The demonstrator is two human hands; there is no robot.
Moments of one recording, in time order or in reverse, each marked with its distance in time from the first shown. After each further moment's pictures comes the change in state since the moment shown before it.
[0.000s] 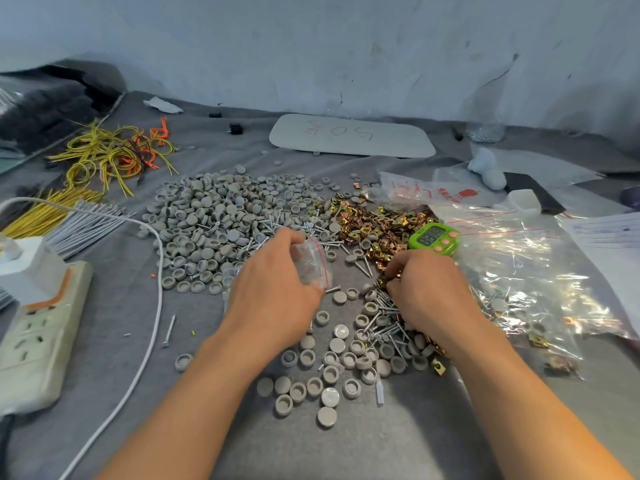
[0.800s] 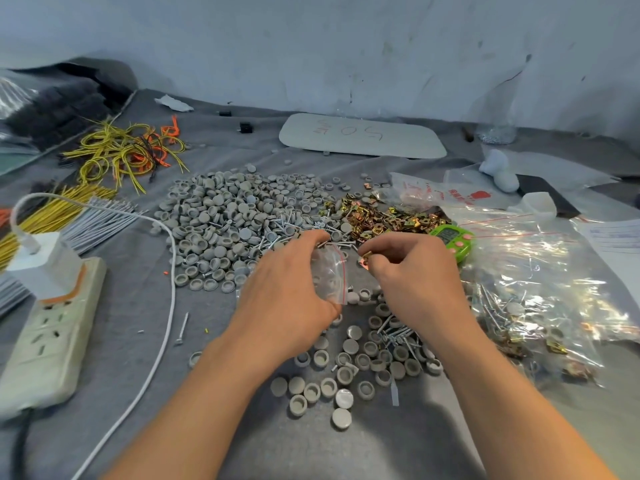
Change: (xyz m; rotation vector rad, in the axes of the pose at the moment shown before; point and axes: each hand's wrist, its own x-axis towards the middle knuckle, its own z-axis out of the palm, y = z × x) left_hand -0.006 -0.005 -0.004 0.071 -0.083 0.117; right_hand -0.012 -0.029 0.004 0.686 0.149 -0.105
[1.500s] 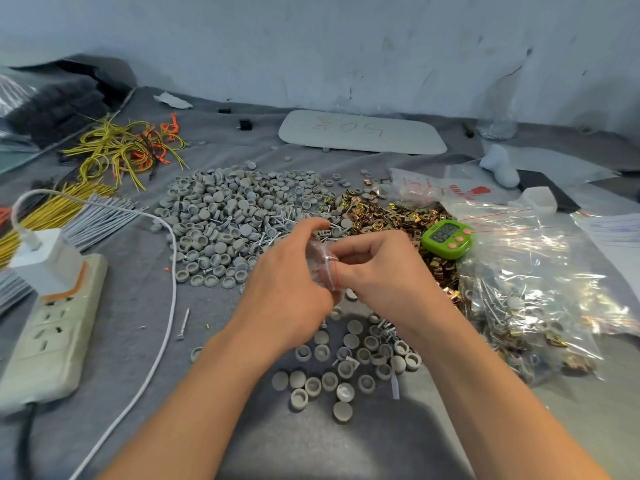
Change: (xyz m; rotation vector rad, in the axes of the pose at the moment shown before) left_hand 0.004 -0.003 0.001 -0.156 0.047 0.029; right_hand -0.005 -0.019 0.016 0.258 -0.331 0.008
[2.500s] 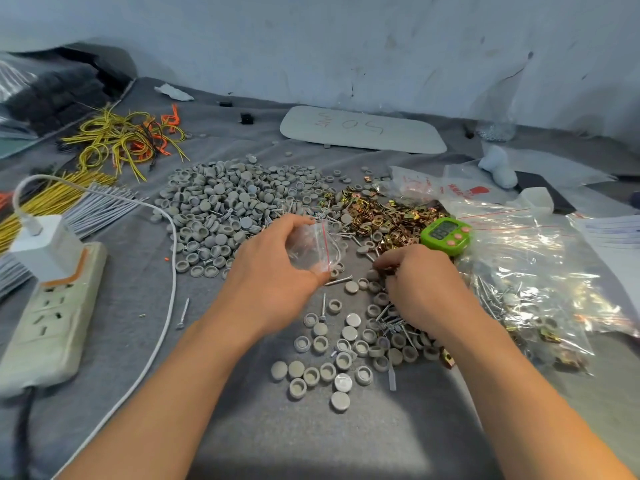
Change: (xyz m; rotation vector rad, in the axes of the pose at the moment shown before) left_hand -0.002 -0.012 -0.016 -0.067 0.006 -0.033; right_hand 0.001 0.025 -0.031 -0.865 0.092 0.184
